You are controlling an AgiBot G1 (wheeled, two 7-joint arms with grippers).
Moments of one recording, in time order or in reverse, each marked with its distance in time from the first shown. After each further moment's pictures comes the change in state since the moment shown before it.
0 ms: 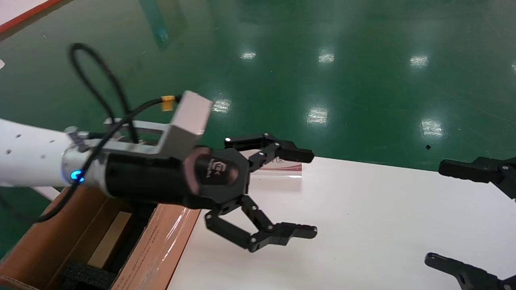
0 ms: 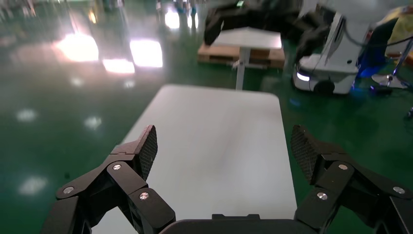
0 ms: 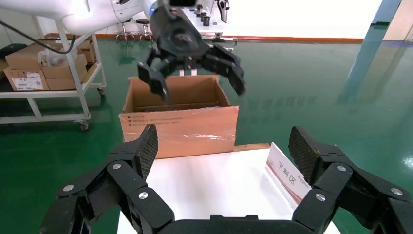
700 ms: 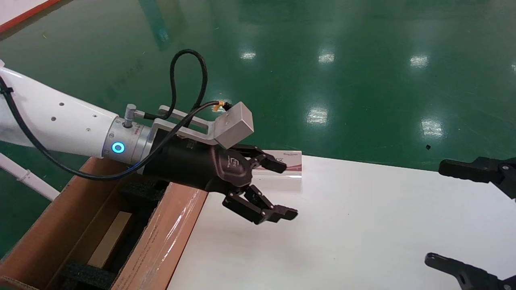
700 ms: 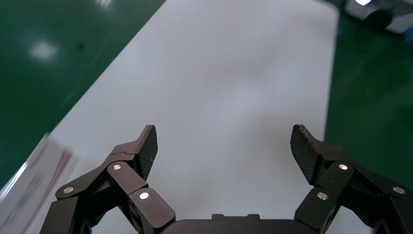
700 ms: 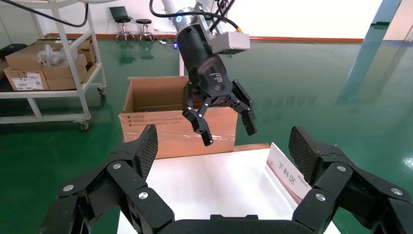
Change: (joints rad) left arm -0.480 -0.020 0.670 0.067 0.139 -0.178 -0.260; right arm 0.000 0.000 0.001 0.000 -0.001 0.000 0.000
